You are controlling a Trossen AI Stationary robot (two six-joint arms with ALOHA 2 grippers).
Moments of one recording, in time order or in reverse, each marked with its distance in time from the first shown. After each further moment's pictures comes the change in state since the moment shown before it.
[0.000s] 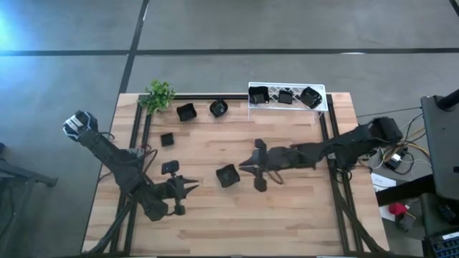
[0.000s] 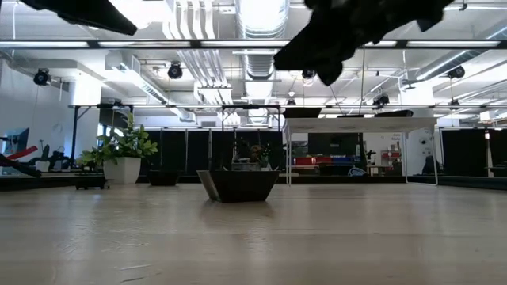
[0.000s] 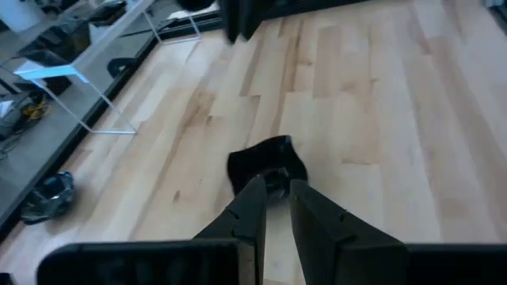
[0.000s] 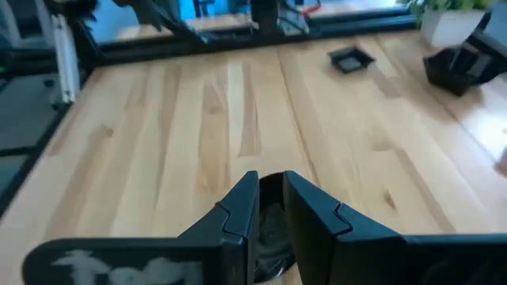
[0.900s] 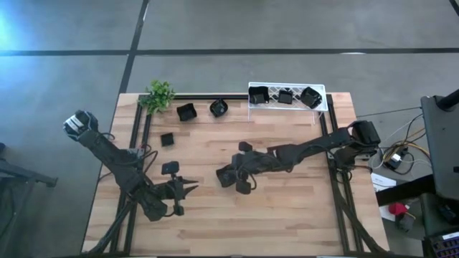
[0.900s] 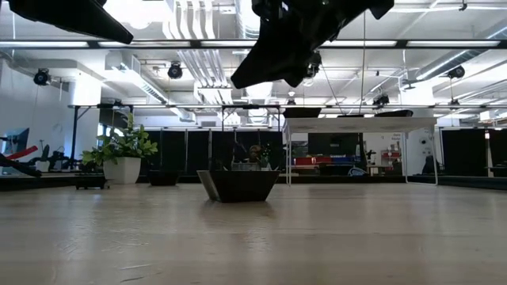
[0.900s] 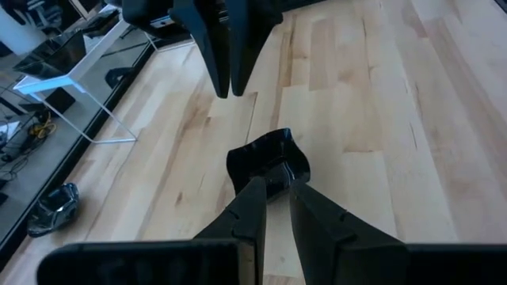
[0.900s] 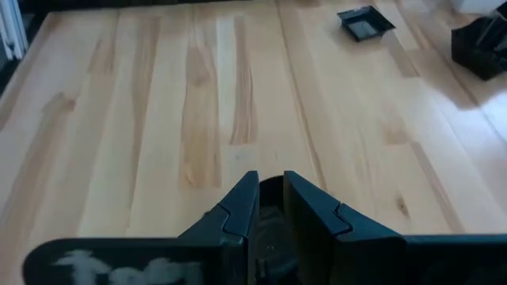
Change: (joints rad) left arm -0.018 -0.005 -0.056 0.063 -0.011 0.077; right arm -0.007 0.262 0.346 -0.283 0.007 -0.024
